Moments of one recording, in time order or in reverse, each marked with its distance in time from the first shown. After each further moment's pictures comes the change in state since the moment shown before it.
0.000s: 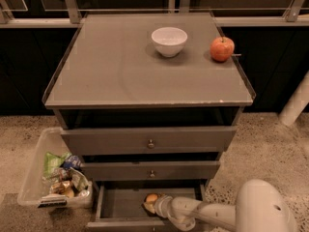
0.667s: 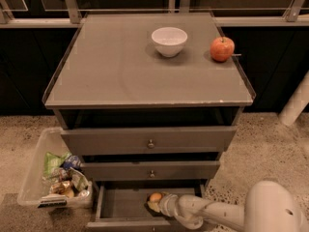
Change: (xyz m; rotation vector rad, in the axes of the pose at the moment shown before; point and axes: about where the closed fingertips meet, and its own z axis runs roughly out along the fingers) arm -0.005 -0.008 -0.022 -0.040 -0.014 0.001
